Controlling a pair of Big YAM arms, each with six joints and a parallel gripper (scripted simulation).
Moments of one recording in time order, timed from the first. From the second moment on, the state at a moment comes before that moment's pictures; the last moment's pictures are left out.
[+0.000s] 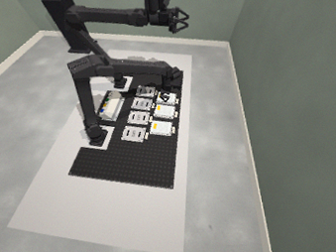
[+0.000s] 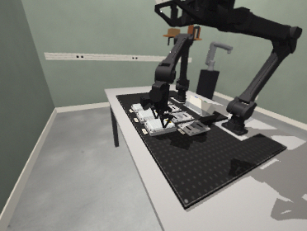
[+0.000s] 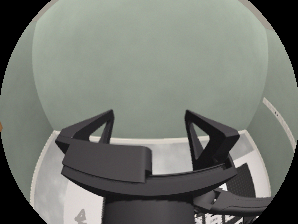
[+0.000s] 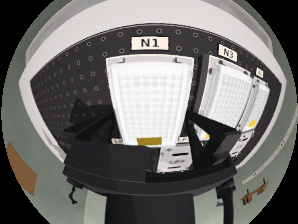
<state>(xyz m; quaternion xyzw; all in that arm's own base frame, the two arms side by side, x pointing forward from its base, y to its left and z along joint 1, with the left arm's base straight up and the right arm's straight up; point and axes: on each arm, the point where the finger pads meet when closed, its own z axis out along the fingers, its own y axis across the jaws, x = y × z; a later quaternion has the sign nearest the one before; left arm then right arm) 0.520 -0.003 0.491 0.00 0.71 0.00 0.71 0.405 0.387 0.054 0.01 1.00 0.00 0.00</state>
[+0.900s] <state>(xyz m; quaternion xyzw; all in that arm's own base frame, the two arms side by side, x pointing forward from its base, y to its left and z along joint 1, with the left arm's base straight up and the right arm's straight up) 0.520 -0.003 0.491 0.00 0.71 0.00 0.71 0.405 0.386 0.054 0.01 1.00 0.00 0.00</state>
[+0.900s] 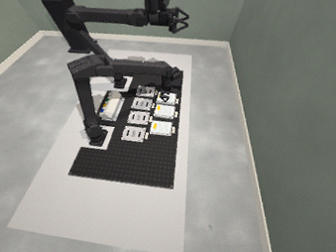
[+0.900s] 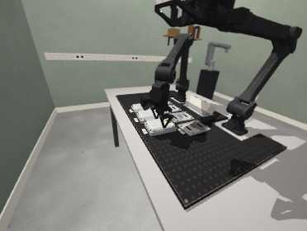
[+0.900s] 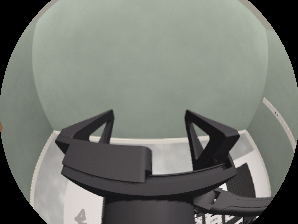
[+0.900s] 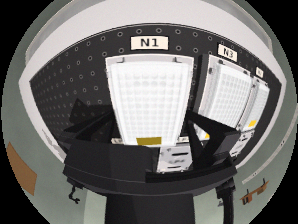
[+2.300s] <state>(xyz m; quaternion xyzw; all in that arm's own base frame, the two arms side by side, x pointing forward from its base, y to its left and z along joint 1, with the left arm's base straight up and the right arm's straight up) 0.520 -0.003 0.491 0.00 0.71 0.00 0.71 0.310 0.300 0.075 -0.22 0.98 0.00 0.00</state>
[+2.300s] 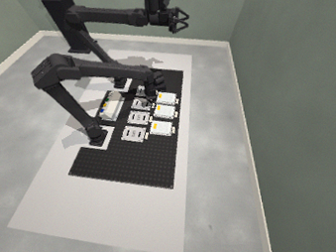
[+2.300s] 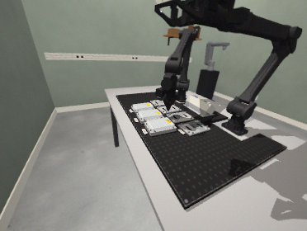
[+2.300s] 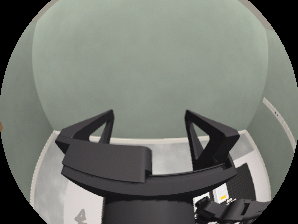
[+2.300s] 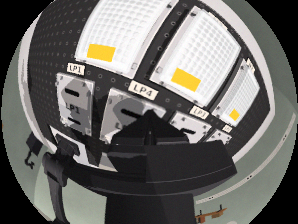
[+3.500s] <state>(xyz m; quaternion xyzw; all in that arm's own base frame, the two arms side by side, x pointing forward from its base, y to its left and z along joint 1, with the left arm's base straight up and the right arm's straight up) 0.520 -0.003 0.491 0.00 0.71 0.00 0.71 0.262 0.256 0.151 -0.38 0.93 0.00 0.01</state>
